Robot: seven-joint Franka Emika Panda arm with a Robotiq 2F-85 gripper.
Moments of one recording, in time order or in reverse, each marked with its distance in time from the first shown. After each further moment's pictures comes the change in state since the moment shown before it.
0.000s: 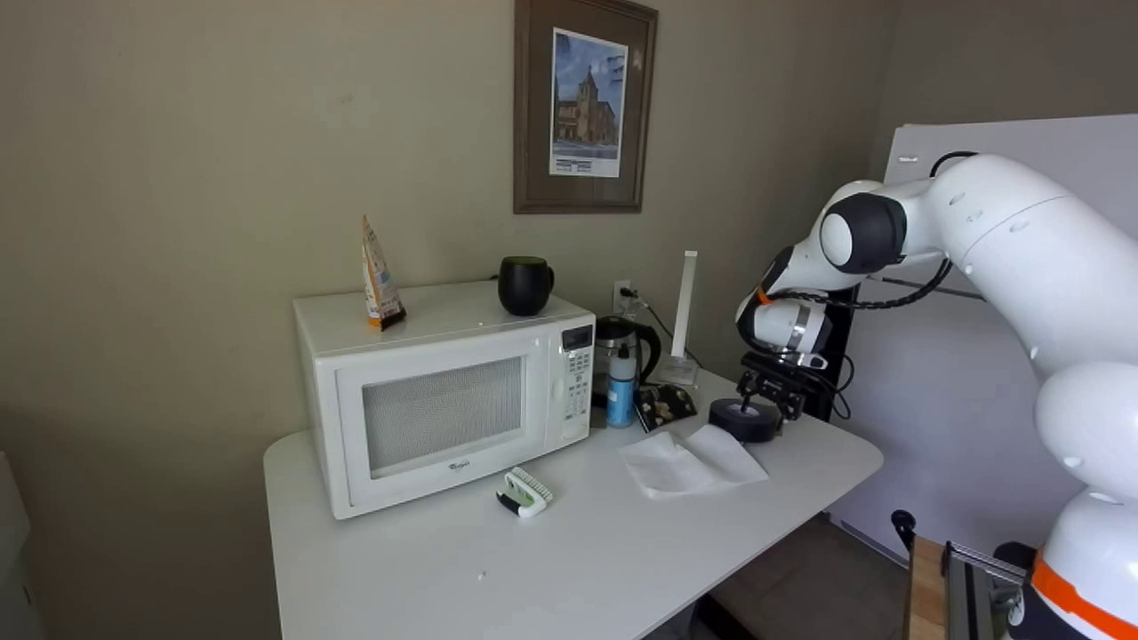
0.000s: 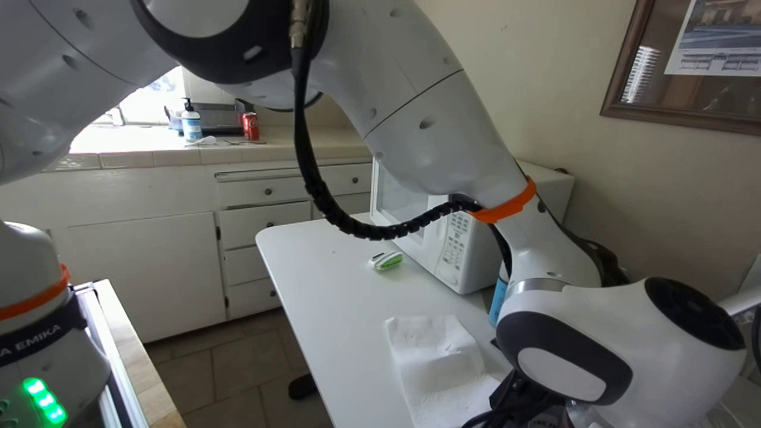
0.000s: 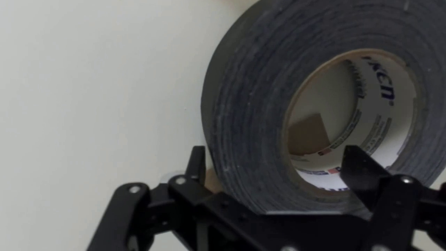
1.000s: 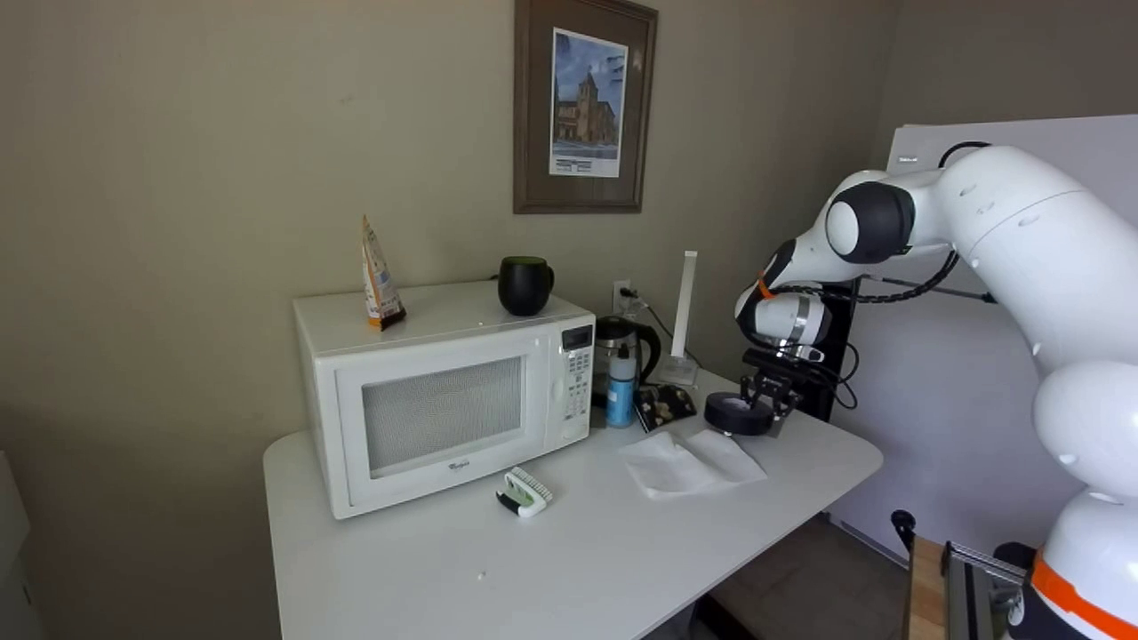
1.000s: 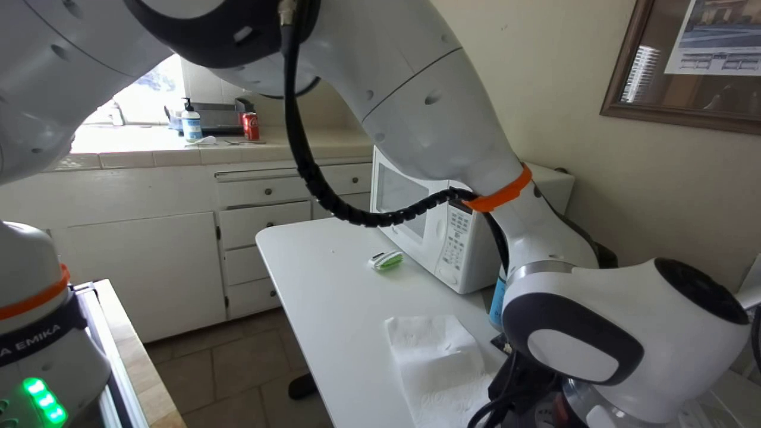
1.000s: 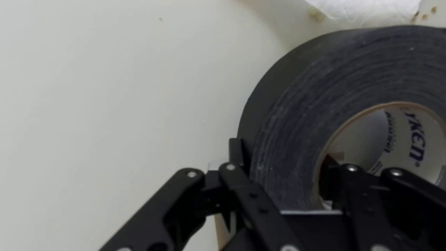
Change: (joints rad) arm -0.014 -0.047 0.027 -0.019 -0.115 -0.082 -0.031
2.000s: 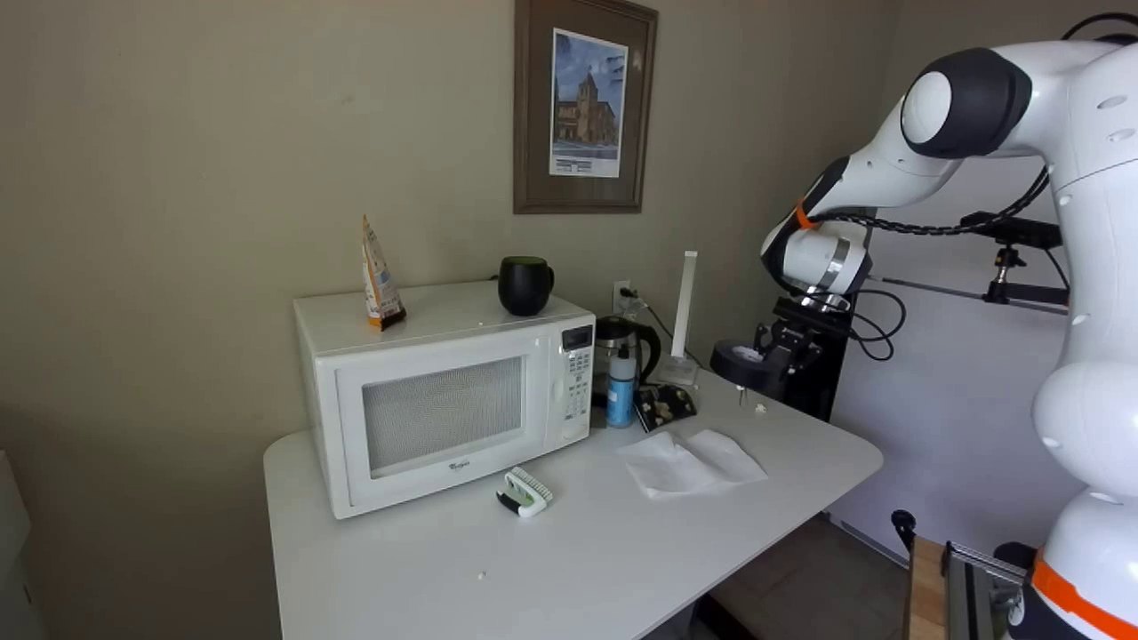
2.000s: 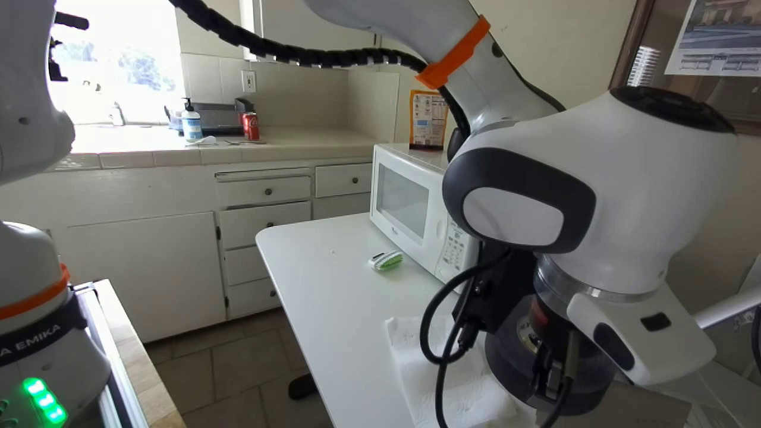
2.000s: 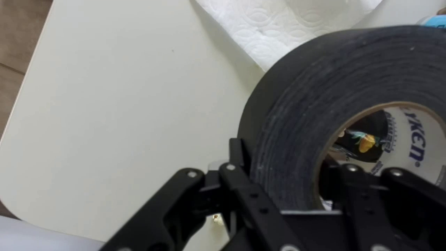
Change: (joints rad) arm -0.001 -0.464 0.036 -0.418 0.022 0.101 -0.274
